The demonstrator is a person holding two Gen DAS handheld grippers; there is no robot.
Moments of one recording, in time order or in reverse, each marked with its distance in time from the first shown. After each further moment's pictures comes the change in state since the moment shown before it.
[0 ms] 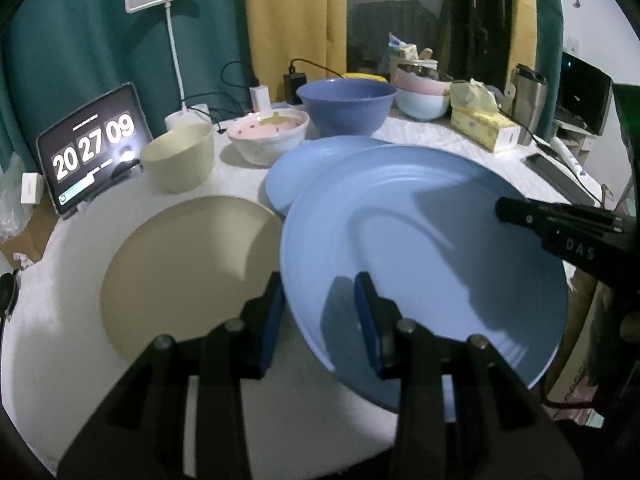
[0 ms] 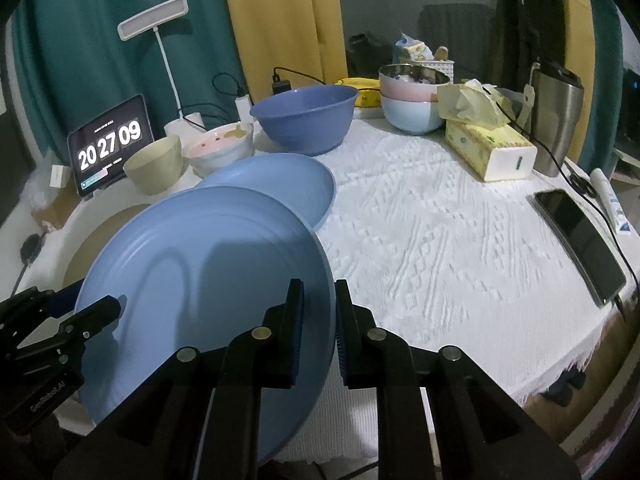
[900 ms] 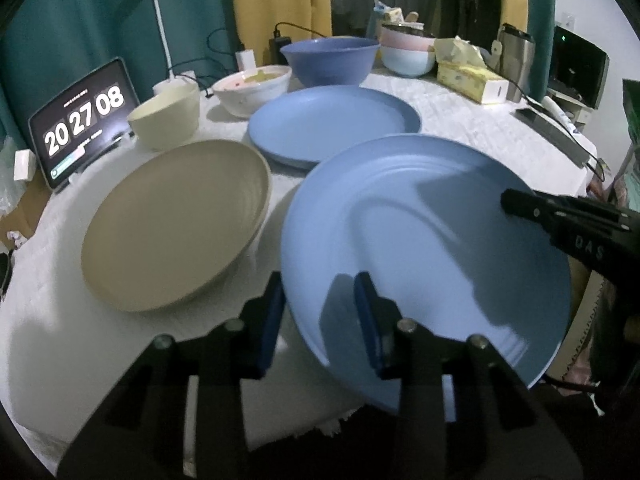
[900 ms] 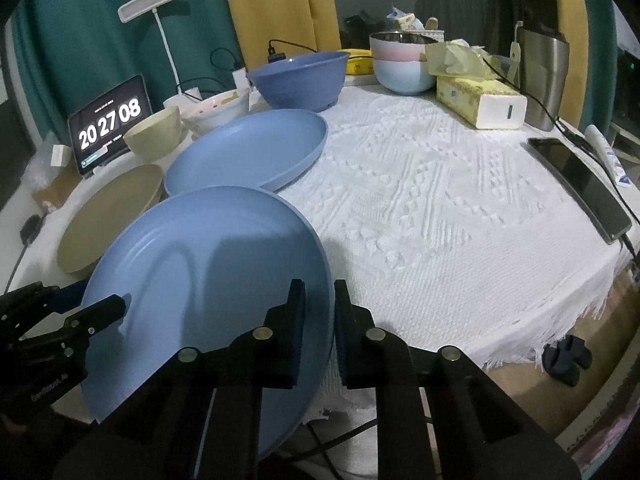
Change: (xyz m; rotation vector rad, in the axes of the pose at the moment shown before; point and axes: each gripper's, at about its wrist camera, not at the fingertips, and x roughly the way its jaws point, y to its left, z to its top) left arm 0.002 -0.016 -0.044 0.038 0.092 -0.013; right arm -0.005 -0.005 -0.053 0.029 0.037 0.005
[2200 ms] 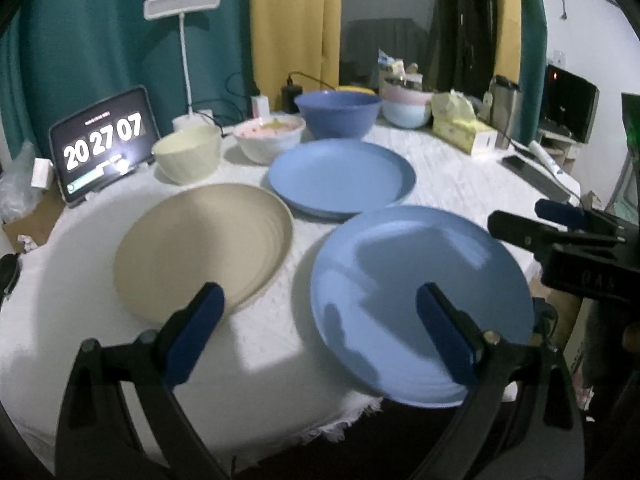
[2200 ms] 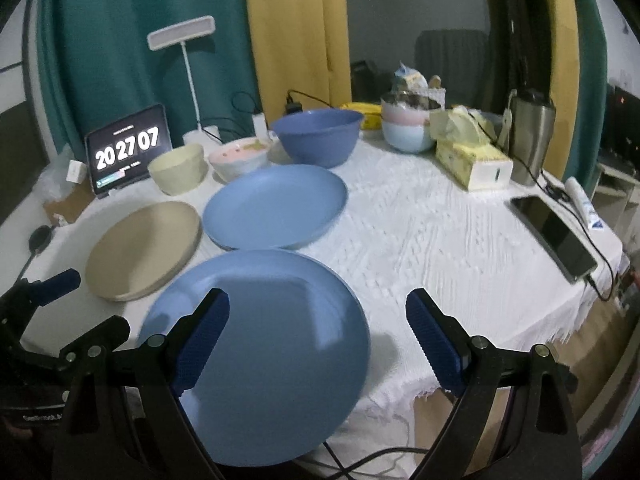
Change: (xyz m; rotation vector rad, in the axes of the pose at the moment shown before) left arm -0.039 0.016 -0.001 -0.041 -0.145 -0.029; right arm -0.044 0.030 0.011 -0.042 -0.121 -0.049
